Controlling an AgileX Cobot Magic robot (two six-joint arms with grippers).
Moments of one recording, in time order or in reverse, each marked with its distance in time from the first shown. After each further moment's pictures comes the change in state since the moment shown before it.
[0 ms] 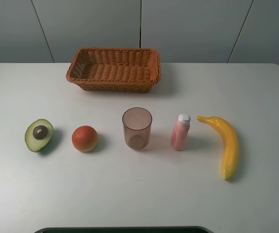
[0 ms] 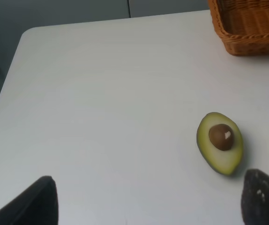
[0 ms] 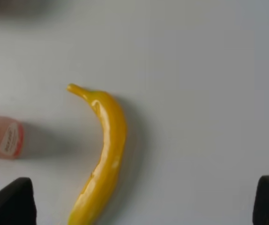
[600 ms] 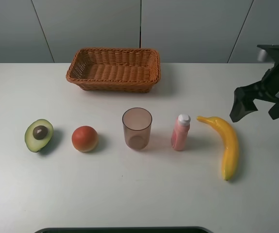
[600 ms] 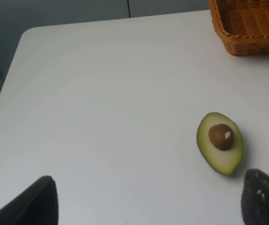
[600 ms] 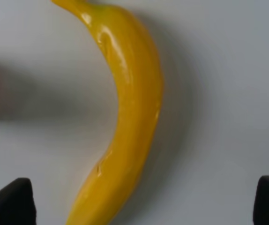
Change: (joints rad) left arm 0.000 0.000 0.000 0.000 0.000 0.000; right arm 0.000 0.590 0.040 0.090 -0.162 -0.074
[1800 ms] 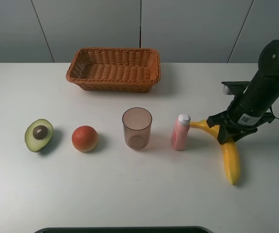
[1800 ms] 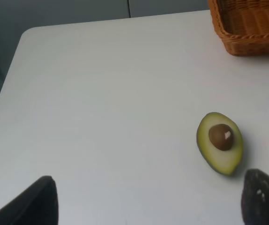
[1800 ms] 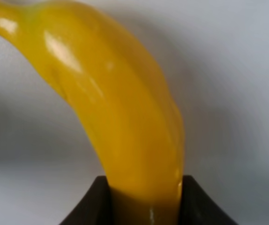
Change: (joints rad) left arm 0.000 0.000 0.000 0.000 0.000 0.000; right arm 0.077 0.281 0.027 0.025 -0.191 0.010
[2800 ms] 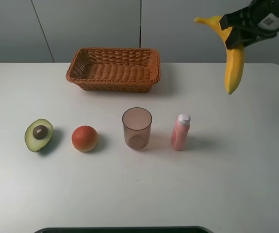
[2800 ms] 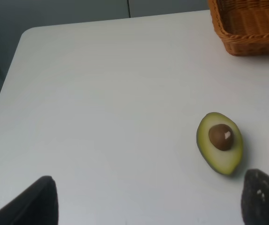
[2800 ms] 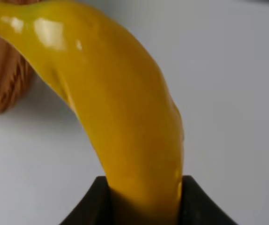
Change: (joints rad) left arm 0.000 0.000 0.000 0.000 0.000 0.000; right arm 0.029 -0.249 -0.436 -0.026 0.073 0.006
